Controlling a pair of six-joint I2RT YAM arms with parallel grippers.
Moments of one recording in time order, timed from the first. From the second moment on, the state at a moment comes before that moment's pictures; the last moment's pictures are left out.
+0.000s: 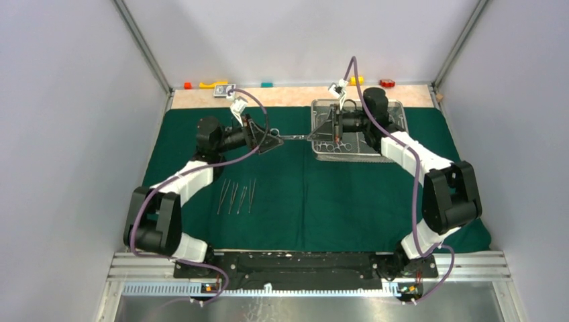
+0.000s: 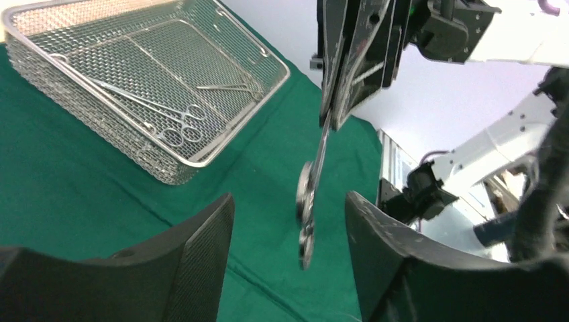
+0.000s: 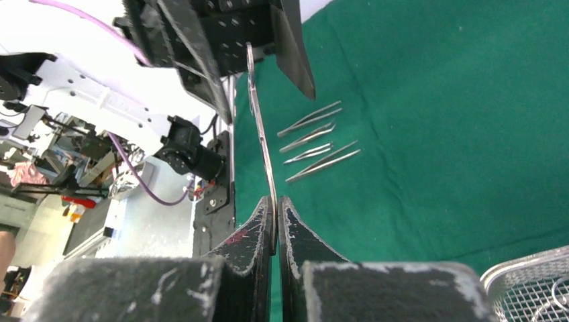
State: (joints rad) left arm -0.22 1.47 0.78 0.80 1.03 -0.73; right arm 0.34 1.62 1.15 0.24 -1.17 0.43
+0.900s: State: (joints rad) left arm -0.75 1.36 1.13 -0.33 0.28 0.65; right arm 0.43 1.67 1.16 -0.07 -1.10 0.25
